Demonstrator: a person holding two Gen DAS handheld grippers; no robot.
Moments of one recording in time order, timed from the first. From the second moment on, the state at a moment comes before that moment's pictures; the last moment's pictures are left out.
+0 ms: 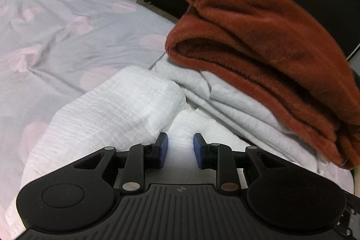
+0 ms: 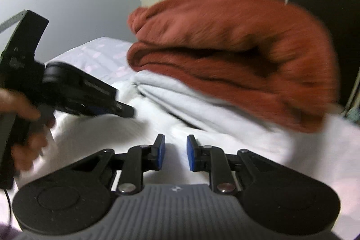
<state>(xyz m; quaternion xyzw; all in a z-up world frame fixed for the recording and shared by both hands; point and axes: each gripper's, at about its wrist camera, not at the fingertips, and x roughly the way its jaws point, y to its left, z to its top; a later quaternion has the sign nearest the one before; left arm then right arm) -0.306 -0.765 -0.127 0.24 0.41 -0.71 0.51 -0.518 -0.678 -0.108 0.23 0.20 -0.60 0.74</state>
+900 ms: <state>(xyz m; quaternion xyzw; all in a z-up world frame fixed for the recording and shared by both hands) -0.278 -0.726 -0.094 0.27 0.38 -0.68 0.57 -0.550 -0.687 -0.126 0.33 0.25 -0.58 0.70</state>
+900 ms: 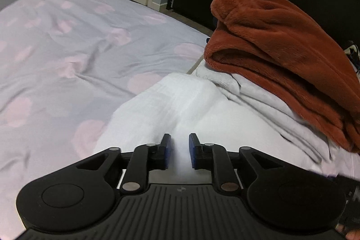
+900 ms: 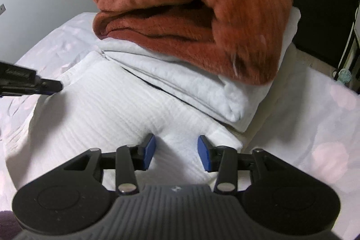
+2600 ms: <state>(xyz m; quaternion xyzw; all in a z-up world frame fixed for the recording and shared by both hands) -0.332 -0.457 -0.035 0.22 0.27 -0.65 0.67 -0.510 -0.454 -0.025 0.22 0.23 -0.58 0.75</state>
